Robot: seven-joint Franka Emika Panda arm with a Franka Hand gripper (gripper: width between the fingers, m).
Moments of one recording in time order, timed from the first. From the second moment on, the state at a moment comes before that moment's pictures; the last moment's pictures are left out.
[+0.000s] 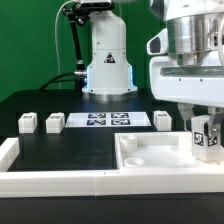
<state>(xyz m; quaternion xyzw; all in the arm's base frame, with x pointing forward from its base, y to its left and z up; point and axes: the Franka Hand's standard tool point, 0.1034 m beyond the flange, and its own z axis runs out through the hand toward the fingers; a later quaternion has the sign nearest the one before) 0.623 0.109 0.075 -0.84 0.55 -0.03 0.06</state>
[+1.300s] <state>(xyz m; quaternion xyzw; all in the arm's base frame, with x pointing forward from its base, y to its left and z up) 0.623 0.120 0.075 -0.97 0.21 -0.05 0.05</state>
